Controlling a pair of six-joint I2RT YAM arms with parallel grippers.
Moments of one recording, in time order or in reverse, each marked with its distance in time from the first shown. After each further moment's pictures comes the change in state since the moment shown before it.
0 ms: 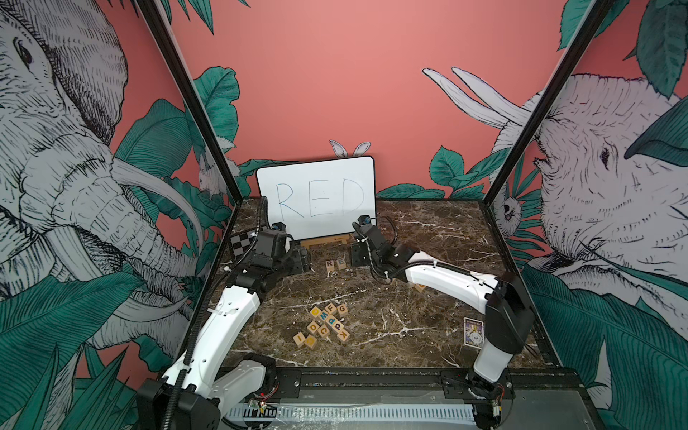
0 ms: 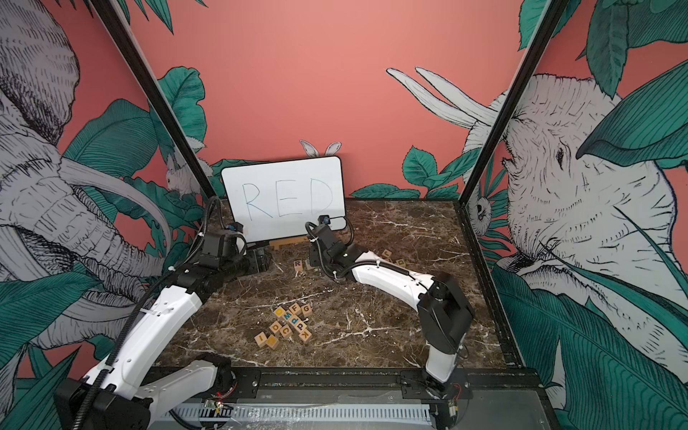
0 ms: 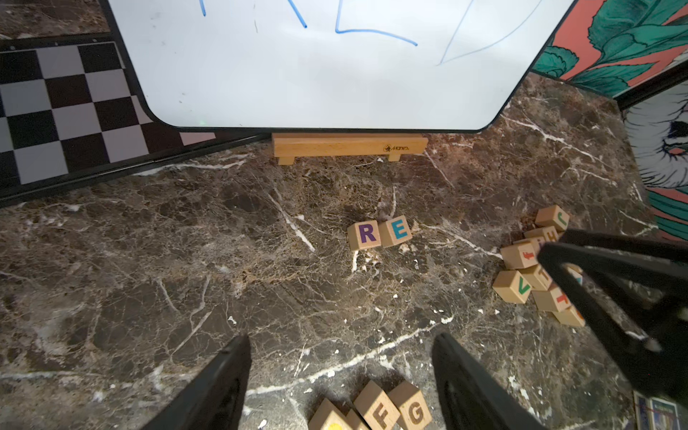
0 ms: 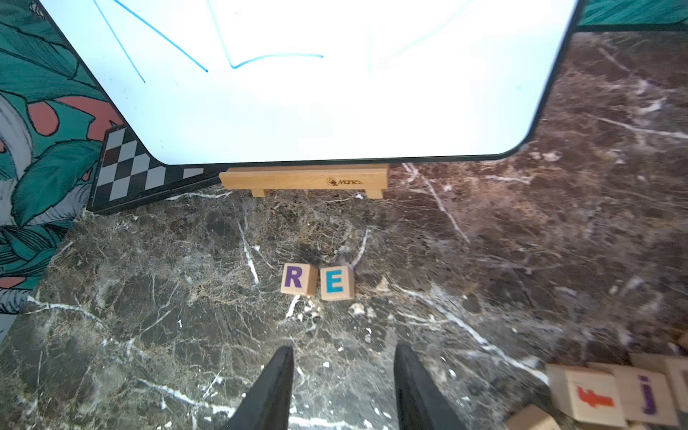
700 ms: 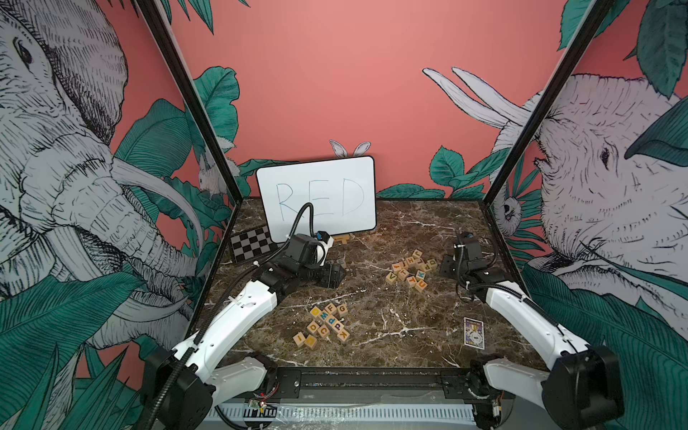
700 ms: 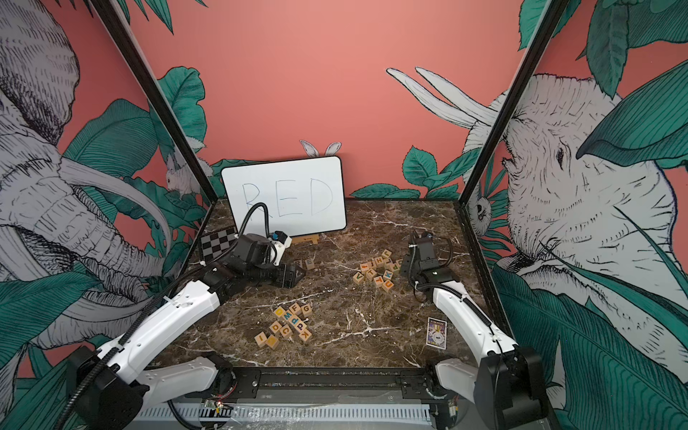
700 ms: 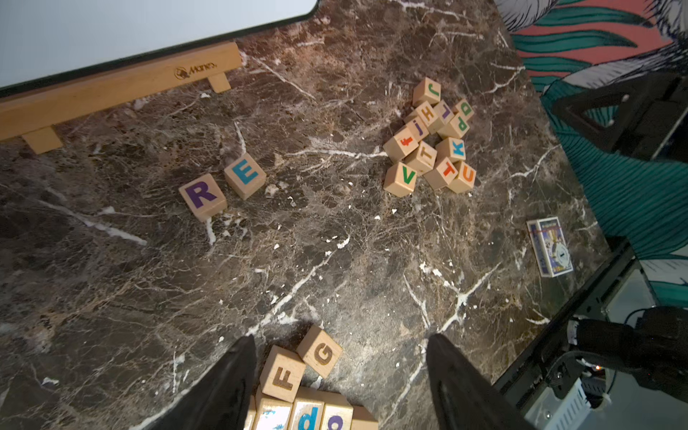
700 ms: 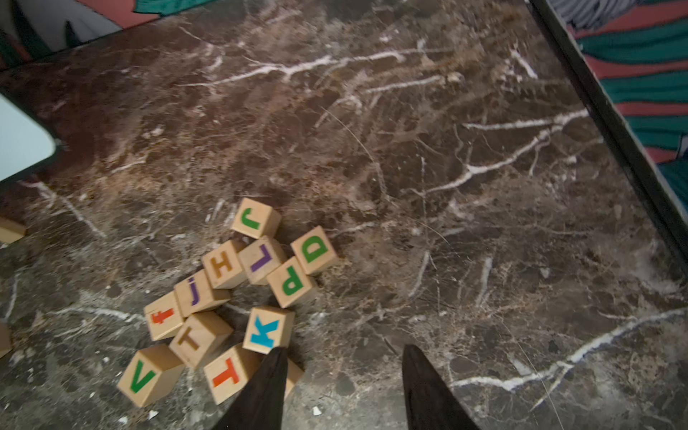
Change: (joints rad) left arm -0.283 0.095 0.000 0.052 0.195 0.106; right arm -0.673 -0.518 -0.580 -0.084 -0.085 -0.107
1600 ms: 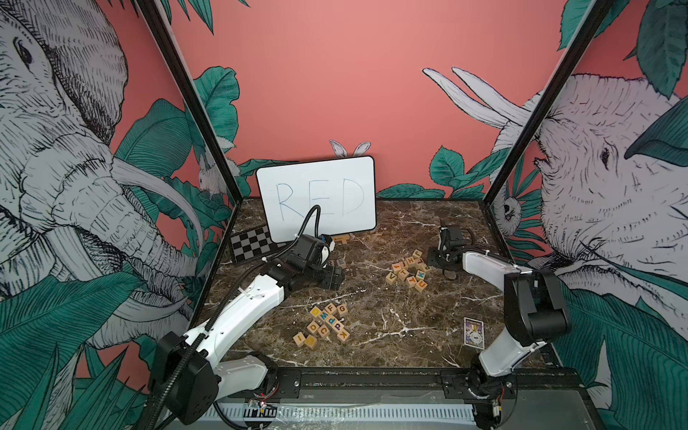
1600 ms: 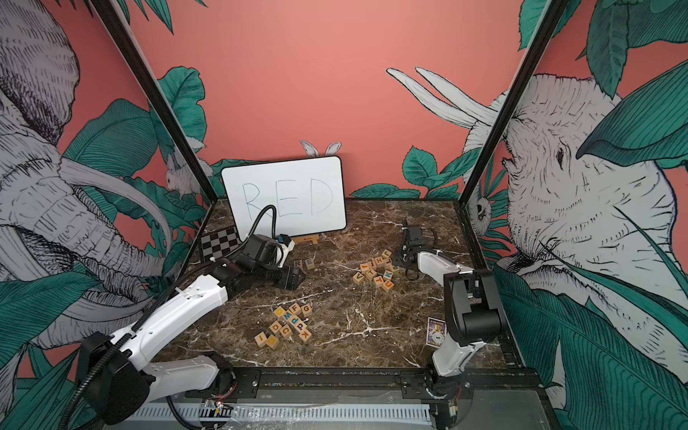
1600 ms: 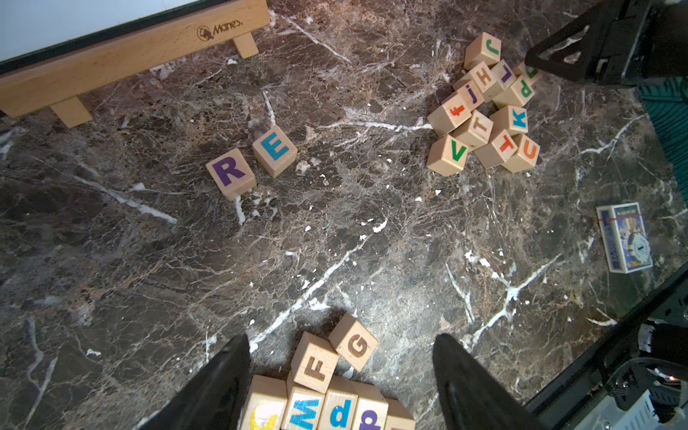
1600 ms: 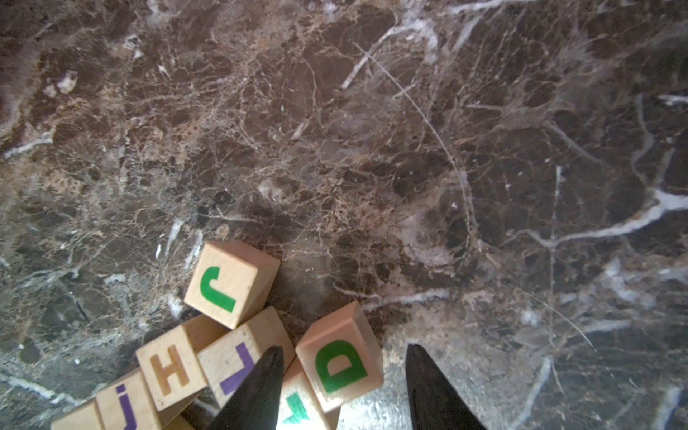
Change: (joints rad) left arm -0.008 0.065 0.015 -0.051 -0.097 0.029; right arm -0.037 0.501 0.212 0.131 -0.143 -0.069
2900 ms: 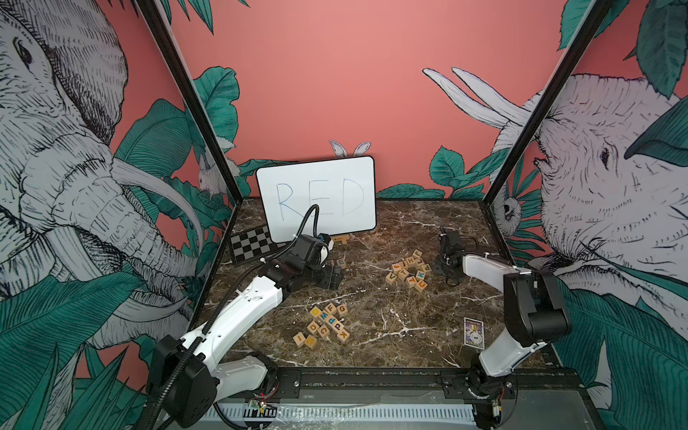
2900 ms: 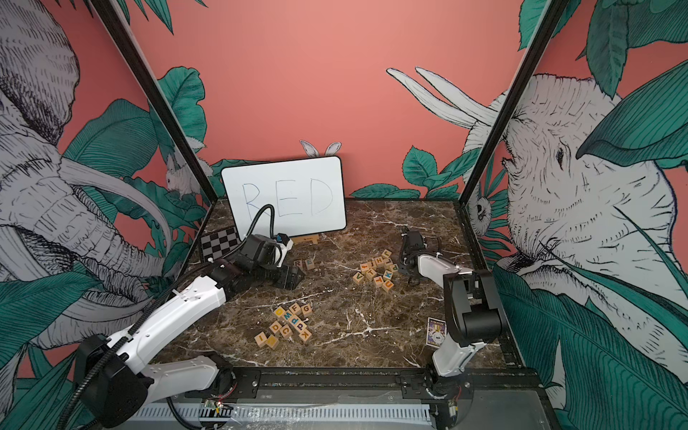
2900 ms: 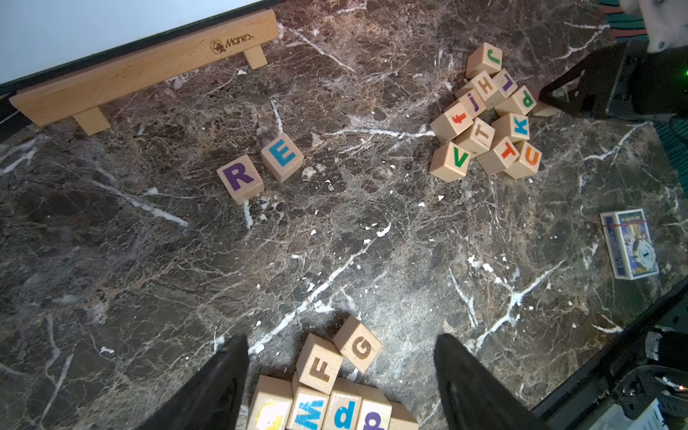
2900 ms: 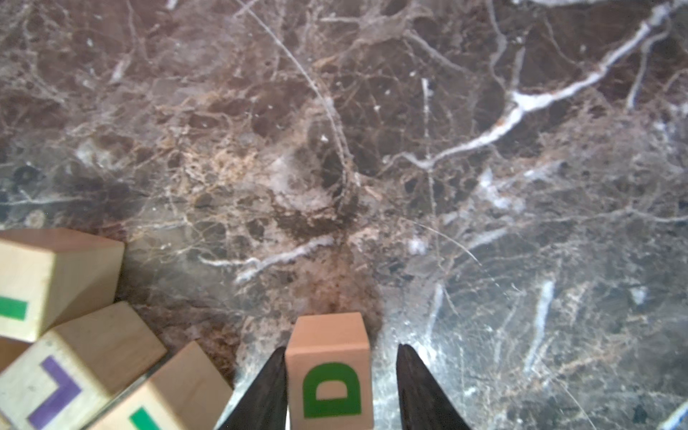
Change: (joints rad) left arm 0.000 -0.018 0.000 0.000 -0.018 0.000; right arm -0.014 -0.030 -0.066 -0.093 0.198 0.119
